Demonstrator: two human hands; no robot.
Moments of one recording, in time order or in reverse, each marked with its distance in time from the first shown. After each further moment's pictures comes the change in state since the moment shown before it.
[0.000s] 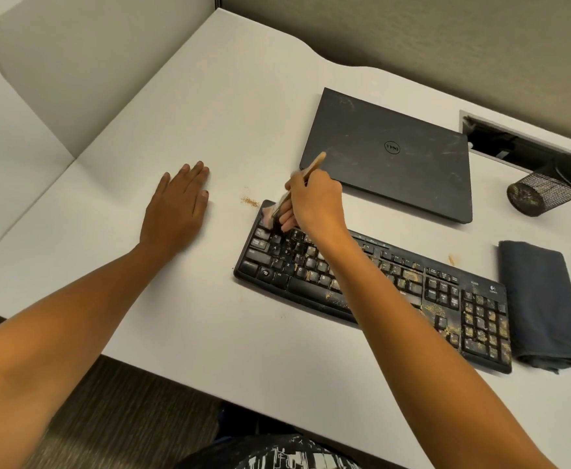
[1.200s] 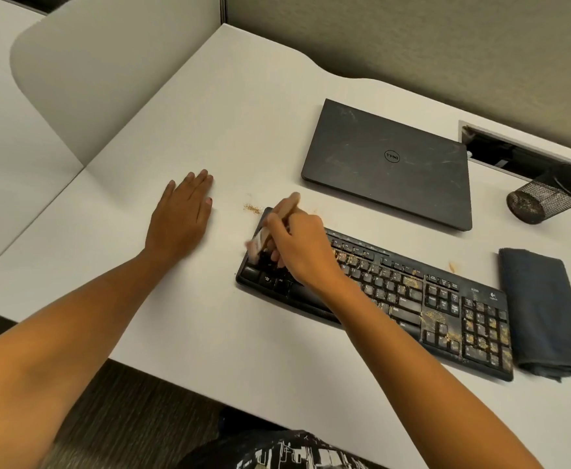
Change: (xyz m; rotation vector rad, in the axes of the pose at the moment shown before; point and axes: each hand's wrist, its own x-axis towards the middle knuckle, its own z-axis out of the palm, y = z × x) left_hand -0.002 0.004 -0.003 -0.006 -0.006 -0.015; right_hand -0.044 0.012 0.007 -0.063 -0.146 -0.194
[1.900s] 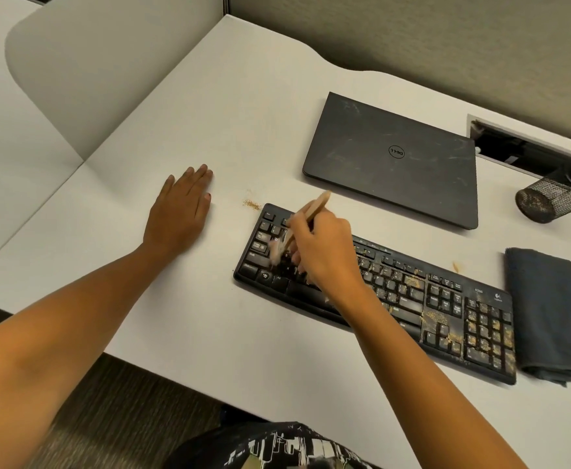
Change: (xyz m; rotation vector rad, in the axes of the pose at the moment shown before) left_hand 0.001 0.000 -0.001 0.011 0.000 0.005; right_hand -0.010 0.011 -0.016 0.001 0.114 0.058
